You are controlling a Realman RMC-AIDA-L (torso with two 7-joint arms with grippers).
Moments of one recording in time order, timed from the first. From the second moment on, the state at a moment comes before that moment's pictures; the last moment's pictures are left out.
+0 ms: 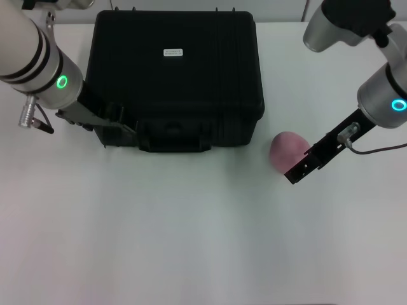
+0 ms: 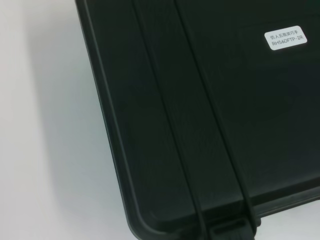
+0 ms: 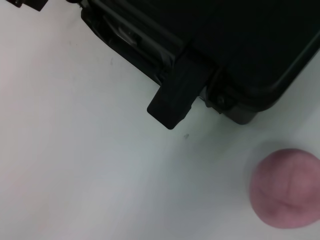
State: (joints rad) left arm -0.67 -2.05 1.51 1.35 -0.40 -1.47 -0.11; right arm 0.67 2.06 -1.43 -1.26 0.57 1.66 -0.41
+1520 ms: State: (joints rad) left arm -0.67 -2.05 1.51 1.39 -0.42 -1.50 -0.09; right arm 0.67 2.06 -1.43 -1.26 0.57 1.66 -0.41
